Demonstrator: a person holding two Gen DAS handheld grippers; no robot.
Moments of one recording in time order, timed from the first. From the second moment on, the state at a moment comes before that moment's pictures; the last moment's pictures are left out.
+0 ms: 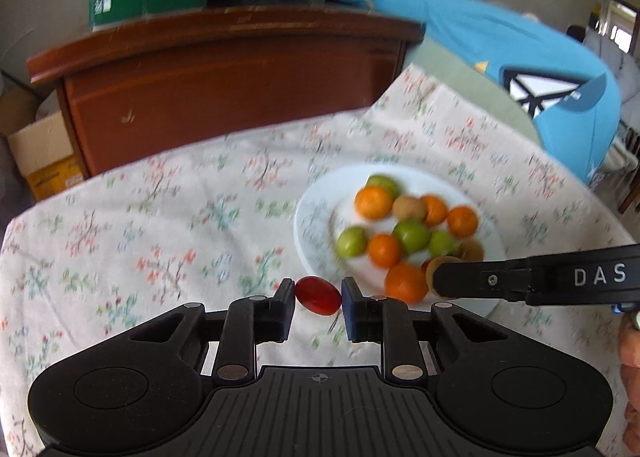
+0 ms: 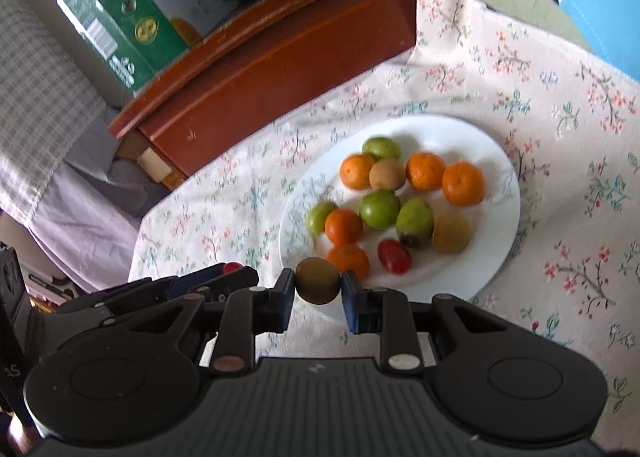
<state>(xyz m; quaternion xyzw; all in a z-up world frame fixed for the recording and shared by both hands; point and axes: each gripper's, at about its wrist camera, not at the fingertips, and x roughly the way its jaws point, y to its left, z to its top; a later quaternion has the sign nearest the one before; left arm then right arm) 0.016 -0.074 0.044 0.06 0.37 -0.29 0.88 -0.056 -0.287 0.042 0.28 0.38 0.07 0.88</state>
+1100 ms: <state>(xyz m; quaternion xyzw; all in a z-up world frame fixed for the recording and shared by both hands) 0.031 -0.103 0.047 0.02 0.37 -0.30 0.88 -0.040 -0.328 0.032 0.37 0.34 0.02 0.86</state>
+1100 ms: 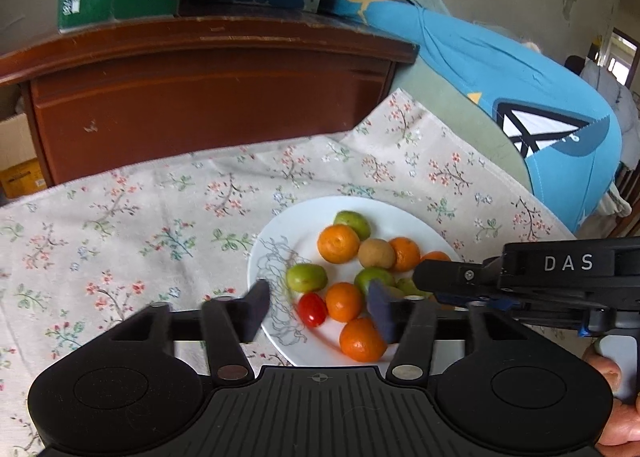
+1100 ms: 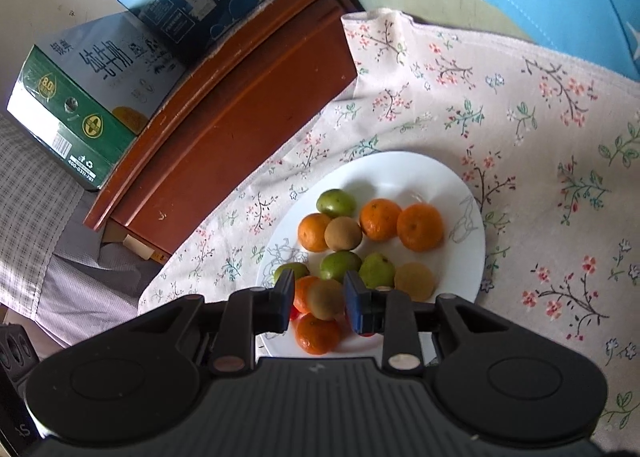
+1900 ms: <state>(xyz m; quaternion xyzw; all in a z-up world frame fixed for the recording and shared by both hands) -0.004 -0.084 0.099 0.05 0.40 -0.23 0.89 -0.086 -0.315 0.087 0.21 0.37 -0.06 0.90</state>
